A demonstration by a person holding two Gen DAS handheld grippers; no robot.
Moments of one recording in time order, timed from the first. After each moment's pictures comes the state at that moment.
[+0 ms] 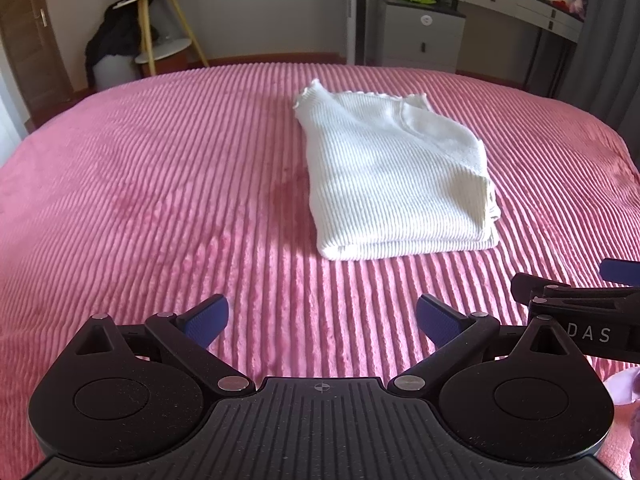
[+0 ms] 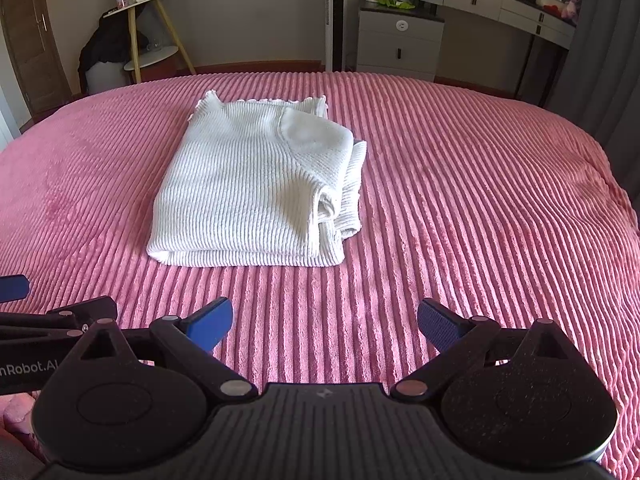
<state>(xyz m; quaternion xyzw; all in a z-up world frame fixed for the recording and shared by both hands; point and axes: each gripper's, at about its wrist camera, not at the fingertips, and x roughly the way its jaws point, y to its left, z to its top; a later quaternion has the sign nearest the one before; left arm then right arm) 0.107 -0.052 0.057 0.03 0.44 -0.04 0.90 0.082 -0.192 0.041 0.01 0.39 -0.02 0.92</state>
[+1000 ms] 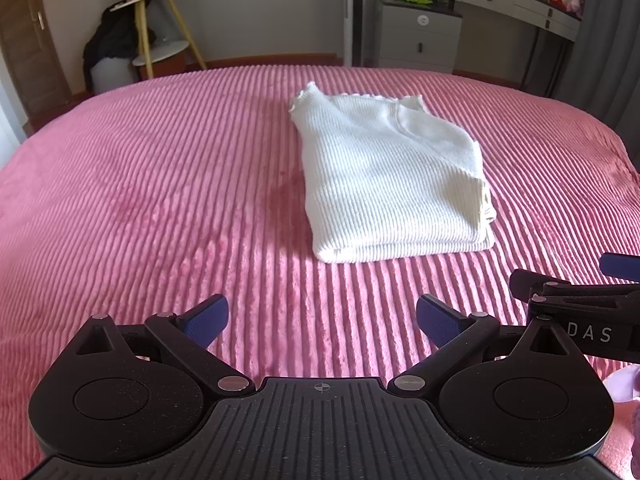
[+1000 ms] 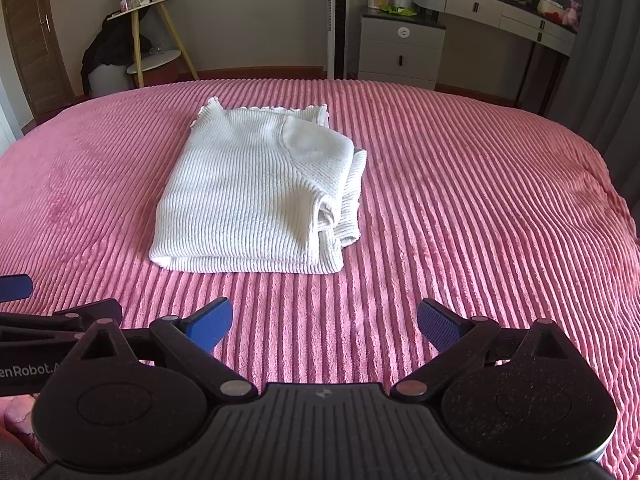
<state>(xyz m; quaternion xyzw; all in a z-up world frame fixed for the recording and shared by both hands) 0.108 -0.054 0.061 0.03 0.44 -0.05 0.90 0.081 -0.193 0.047 0.00 0.39 -0.01 0.92</state>
